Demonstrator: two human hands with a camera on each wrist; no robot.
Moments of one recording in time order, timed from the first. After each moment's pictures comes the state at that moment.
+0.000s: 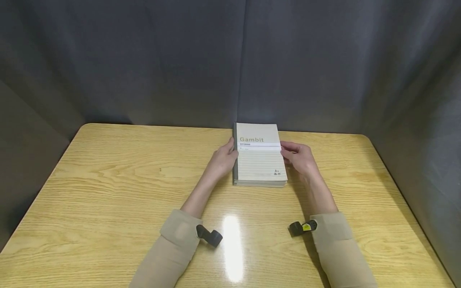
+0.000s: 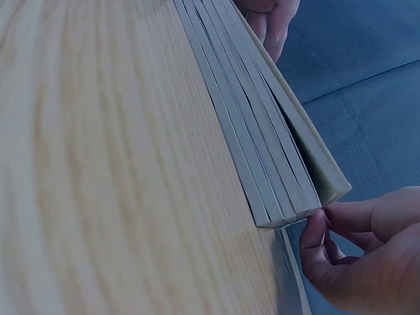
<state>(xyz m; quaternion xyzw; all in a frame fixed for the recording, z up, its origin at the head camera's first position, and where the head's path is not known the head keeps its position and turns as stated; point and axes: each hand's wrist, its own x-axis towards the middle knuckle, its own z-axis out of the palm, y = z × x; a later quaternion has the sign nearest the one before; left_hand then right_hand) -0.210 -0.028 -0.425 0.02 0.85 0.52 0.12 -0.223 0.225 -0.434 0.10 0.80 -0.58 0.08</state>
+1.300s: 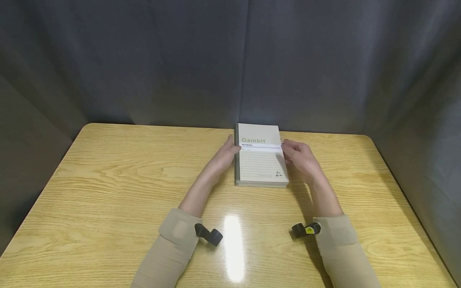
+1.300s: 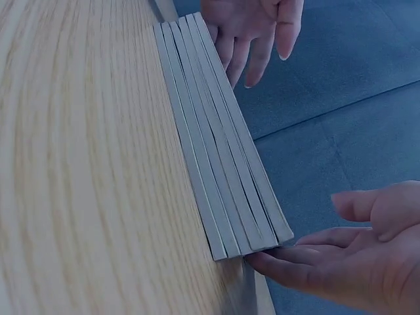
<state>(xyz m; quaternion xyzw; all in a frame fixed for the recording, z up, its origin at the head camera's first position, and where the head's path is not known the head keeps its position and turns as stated) -0.213 -0.033 -0.420 0.03 0.74 0.64 0.21 -0.214 0.216 -0.414 0.05 0.80 -0.59 0.13</state>
